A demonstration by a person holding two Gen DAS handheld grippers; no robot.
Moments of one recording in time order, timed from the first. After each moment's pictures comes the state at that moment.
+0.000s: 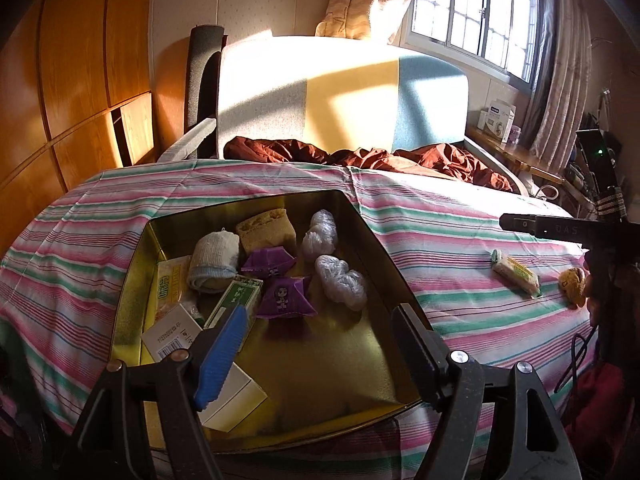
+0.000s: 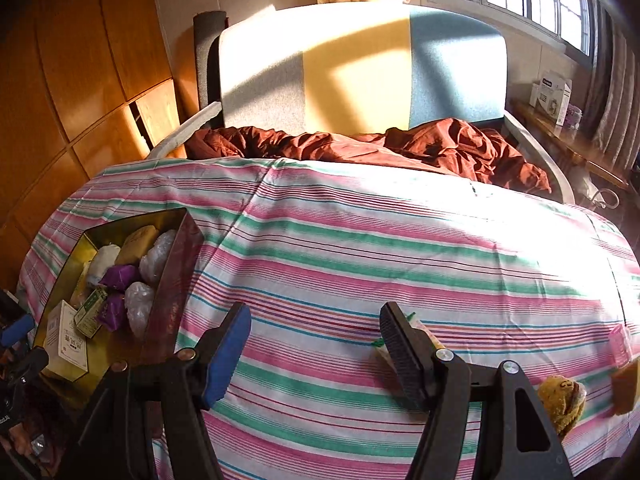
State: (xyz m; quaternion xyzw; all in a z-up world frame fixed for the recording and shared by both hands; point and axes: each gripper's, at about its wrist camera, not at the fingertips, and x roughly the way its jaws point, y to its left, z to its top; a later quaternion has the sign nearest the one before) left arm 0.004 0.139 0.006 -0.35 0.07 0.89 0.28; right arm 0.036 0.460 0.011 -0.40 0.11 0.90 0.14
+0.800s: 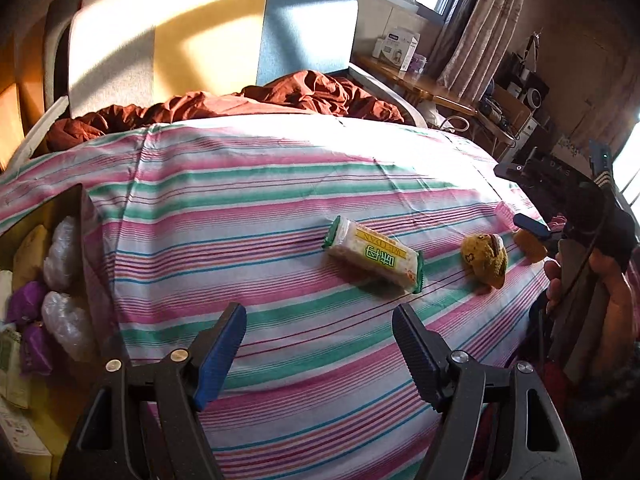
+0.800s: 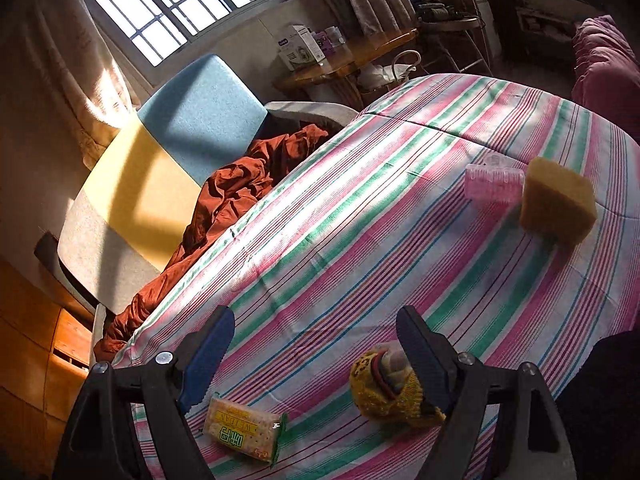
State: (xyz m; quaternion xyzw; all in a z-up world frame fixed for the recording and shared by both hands) left arm 0.024 0.366 -0.024 -0.46 0.09 0.77 0.44; right arm 0.185 0.643 -0.015 -0.23 0.42 0.79 0.38
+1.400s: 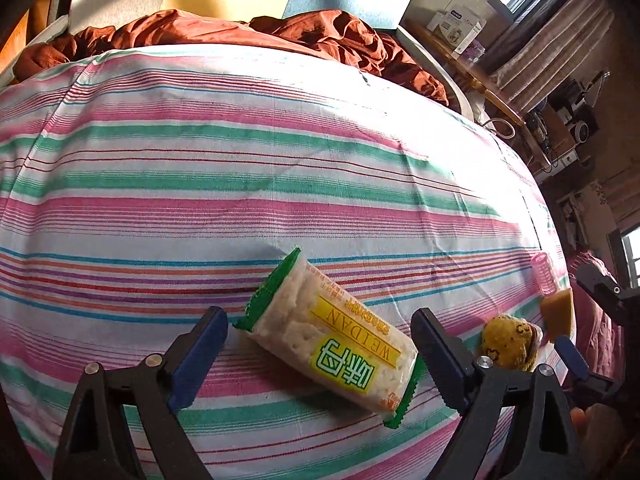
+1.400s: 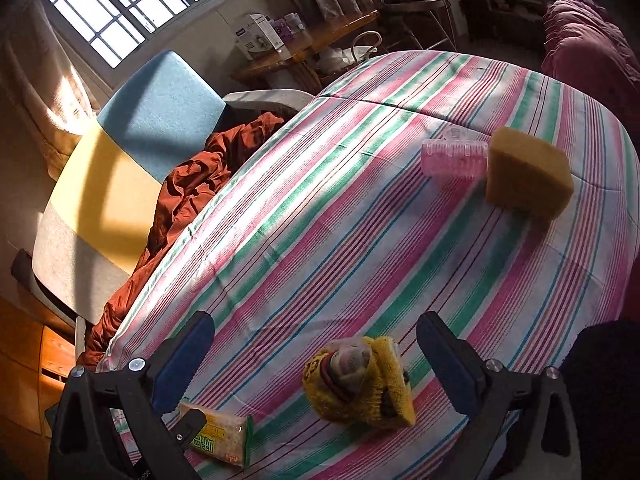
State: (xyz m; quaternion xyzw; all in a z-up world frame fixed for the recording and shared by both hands) left arm -0.013 0.492 -0.082 -0.56 0.04 0.75 0.36; right arm 0.192 0.656 -0.034 -0.26 0.45 0.75 0.40
